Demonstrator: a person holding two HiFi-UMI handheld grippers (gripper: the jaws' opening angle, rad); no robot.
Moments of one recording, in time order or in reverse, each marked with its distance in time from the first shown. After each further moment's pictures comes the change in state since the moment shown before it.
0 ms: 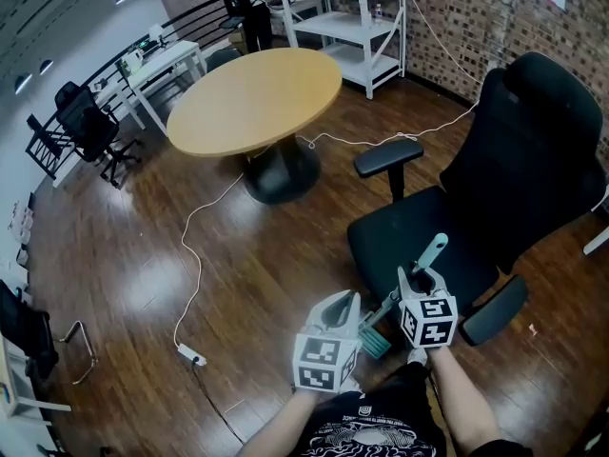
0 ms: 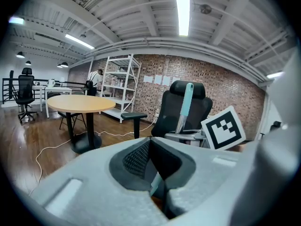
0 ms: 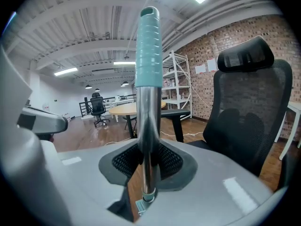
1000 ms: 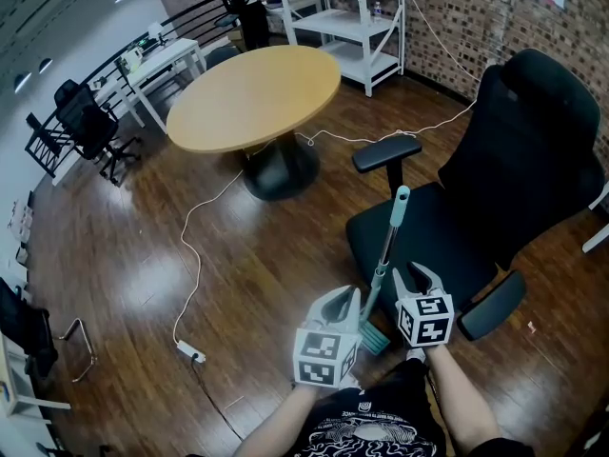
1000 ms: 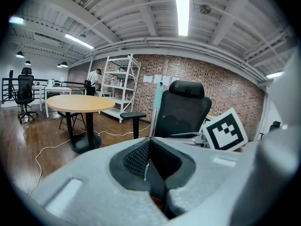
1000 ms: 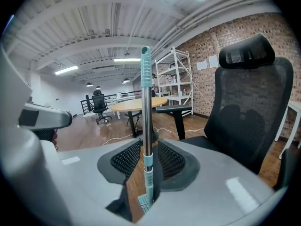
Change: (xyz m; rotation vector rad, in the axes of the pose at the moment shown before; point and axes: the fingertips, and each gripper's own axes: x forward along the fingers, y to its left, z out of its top) left arm -0.001 -0.004 -0.001 -0.001 0.004 -0.005; right arm -0.005 0.008 -0.012 0.002 0.046 0.014
